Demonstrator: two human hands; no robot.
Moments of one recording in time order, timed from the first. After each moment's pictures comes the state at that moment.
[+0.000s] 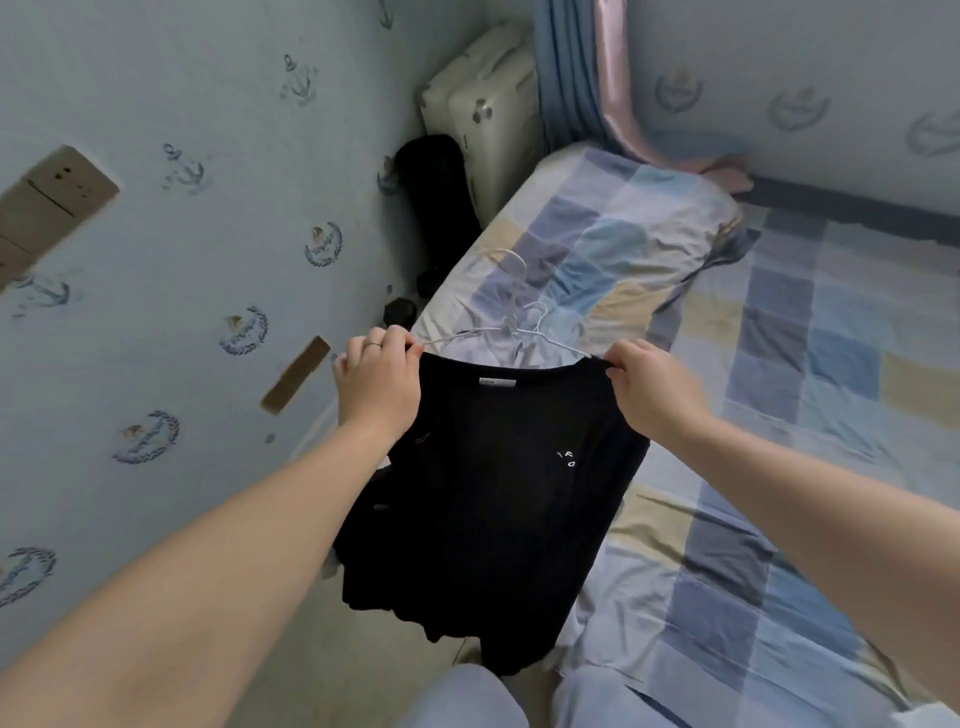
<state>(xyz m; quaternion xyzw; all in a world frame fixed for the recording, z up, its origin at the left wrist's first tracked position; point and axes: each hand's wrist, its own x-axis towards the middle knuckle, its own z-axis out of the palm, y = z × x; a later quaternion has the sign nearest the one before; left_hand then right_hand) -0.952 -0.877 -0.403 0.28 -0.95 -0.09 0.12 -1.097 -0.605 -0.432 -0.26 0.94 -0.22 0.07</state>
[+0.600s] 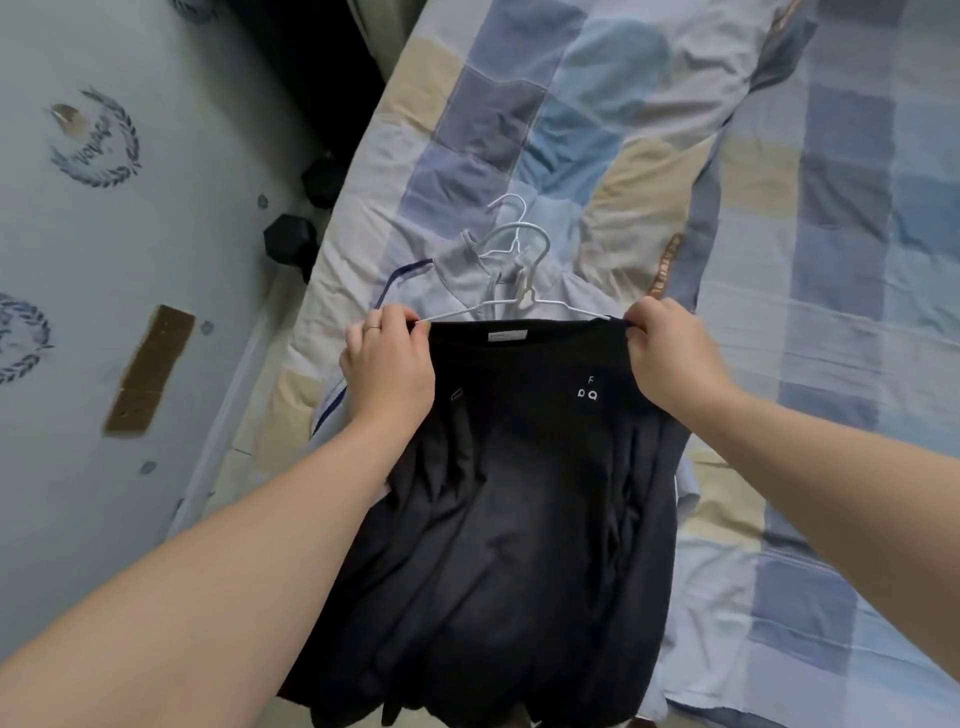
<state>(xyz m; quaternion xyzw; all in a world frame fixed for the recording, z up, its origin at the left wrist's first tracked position) -1.109 -0.973 -0.678 0.26 -0.94 -0.23 0.00 -1.203 -0.707 -0.685 -0.08 0.96 -0.22 0.16</state>
